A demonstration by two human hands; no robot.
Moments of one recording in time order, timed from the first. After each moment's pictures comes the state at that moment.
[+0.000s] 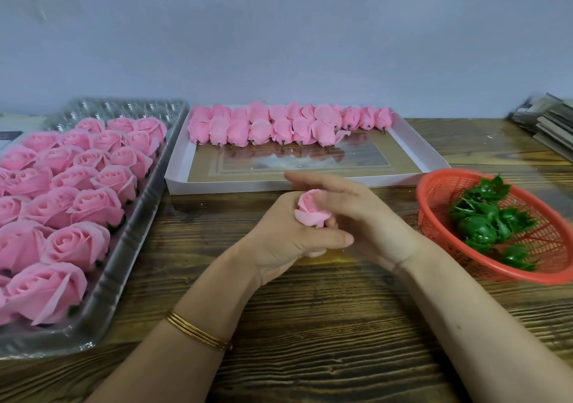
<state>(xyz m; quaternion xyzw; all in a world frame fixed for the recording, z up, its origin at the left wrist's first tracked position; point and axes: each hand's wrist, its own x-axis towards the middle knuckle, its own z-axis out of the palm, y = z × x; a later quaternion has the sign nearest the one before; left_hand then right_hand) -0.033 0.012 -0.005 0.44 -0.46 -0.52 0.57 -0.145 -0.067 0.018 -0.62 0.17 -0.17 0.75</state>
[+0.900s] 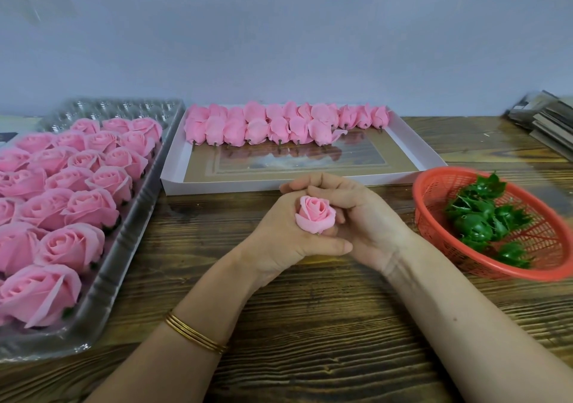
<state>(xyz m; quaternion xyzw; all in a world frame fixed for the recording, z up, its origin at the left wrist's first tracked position) -0.036 0.009 -0.010 0.47 -0.51 -0.45 0.56 -0.136 -0.070 0.012 -0.50 0.20 -0.18 0.82</state>
